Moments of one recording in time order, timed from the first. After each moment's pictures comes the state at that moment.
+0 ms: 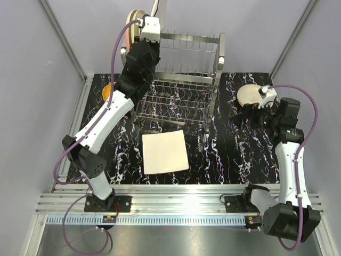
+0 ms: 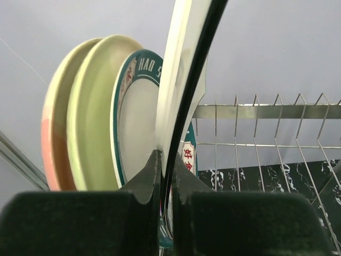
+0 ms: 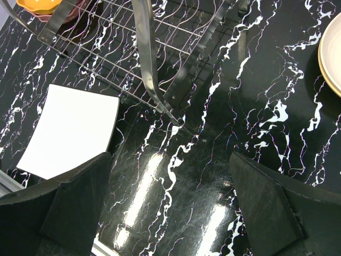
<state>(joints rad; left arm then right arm) -0.60 1.72 1.93 -0.06 -0.57 0.18 -0.21 1.01 1.00 -0.54 -0.70 -0.08</state>
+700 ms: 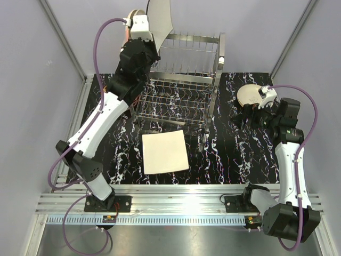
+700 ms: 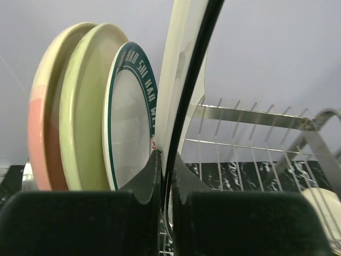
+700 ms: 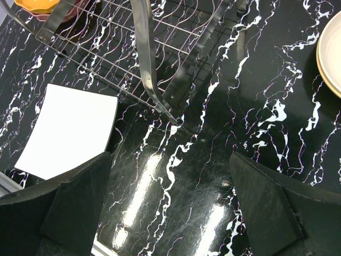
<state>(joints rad) -0.59 1.68 1.95 -0.16 -0.50 -0.07 -0.21 1.01 0.99 -0.54 -0.69 -0.09</state>
